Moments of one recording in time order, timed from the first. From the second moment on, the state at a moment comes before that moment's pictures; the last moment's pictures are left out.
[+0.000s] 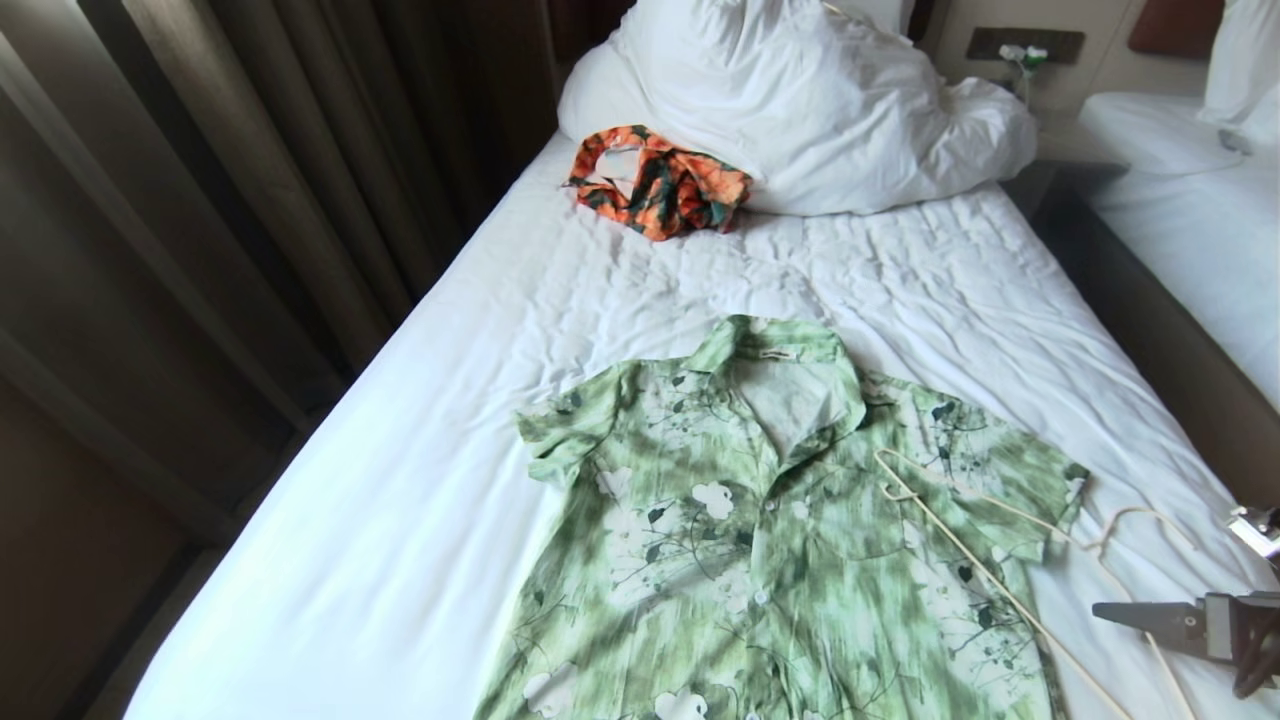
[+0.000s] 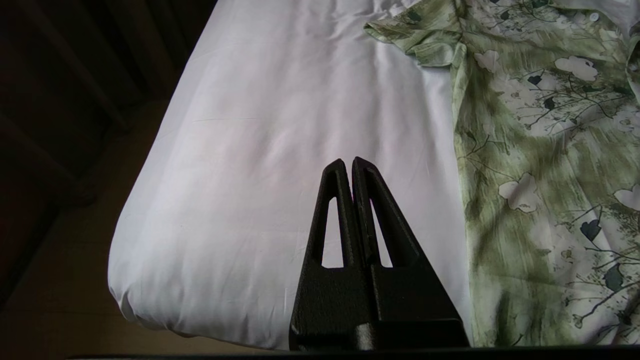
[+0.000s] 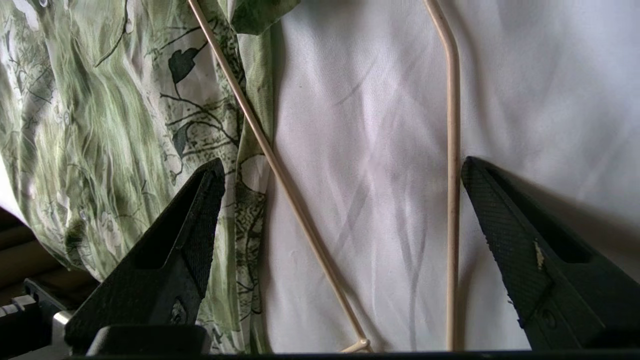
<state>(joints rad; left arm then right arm) 0.00 0.00 0.00 0.02 -0.01 0.06 -0.57 1.82 -0.49 -0.27 0.81 -0.17</state>
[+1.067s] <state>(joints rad) 0.00 0.00 0.00 0.02 -0.01 0.06 -0.46 1.95 -0.31 -0.78 0.87 -0.16</state>
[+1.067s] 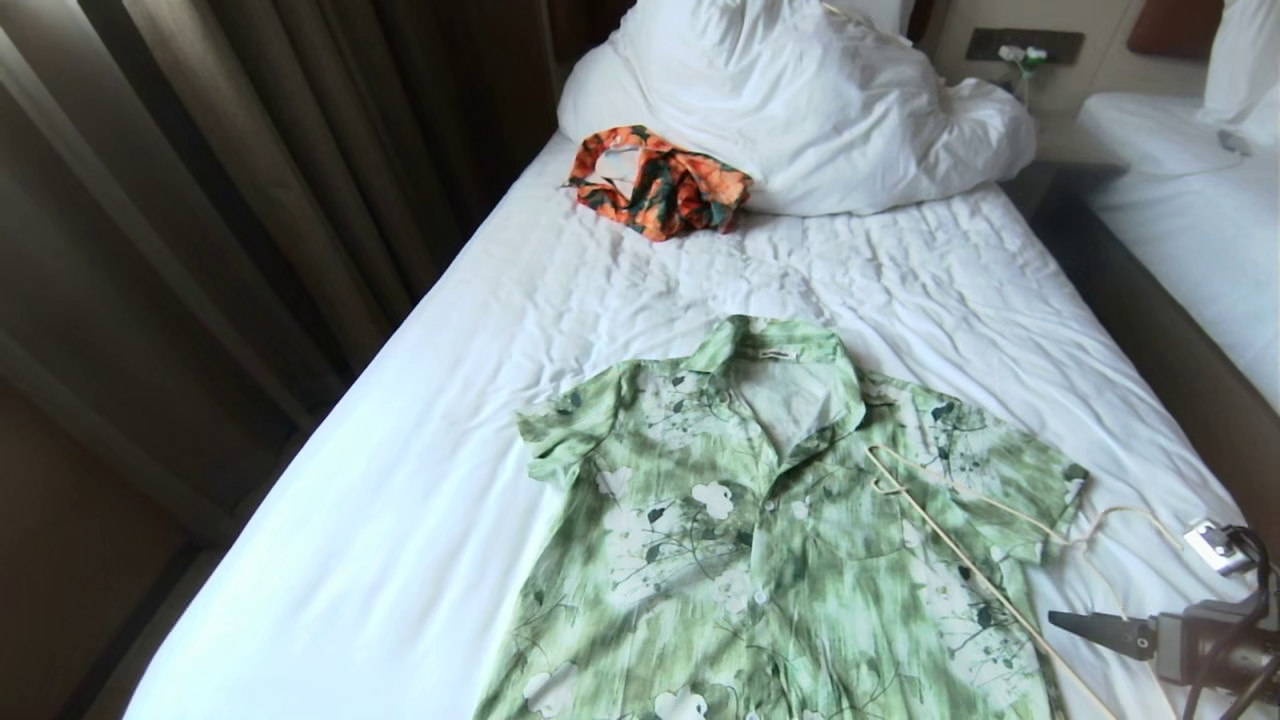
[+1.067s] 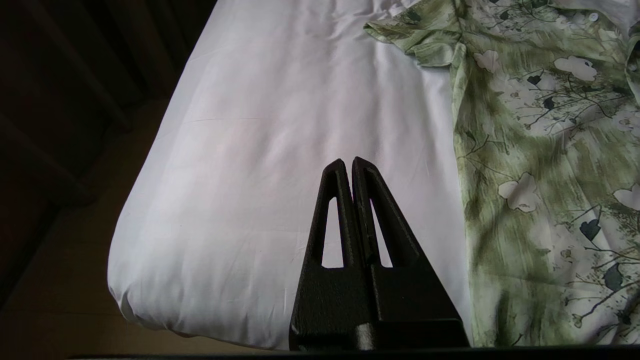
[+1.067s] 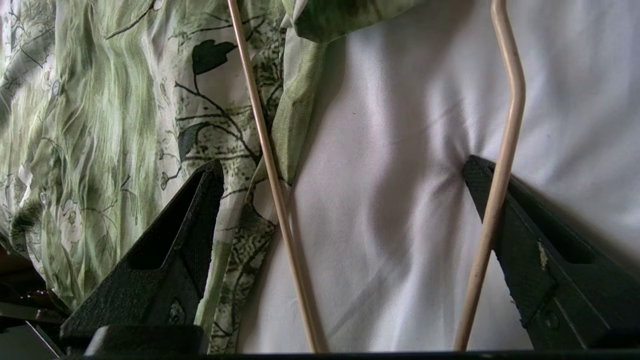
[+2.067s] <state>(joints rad) 0.00 0.00 0.00 0.02 -0.01 0.06 -0.43 2.13 -0.22 -1.20 0.87 -0.08</state>
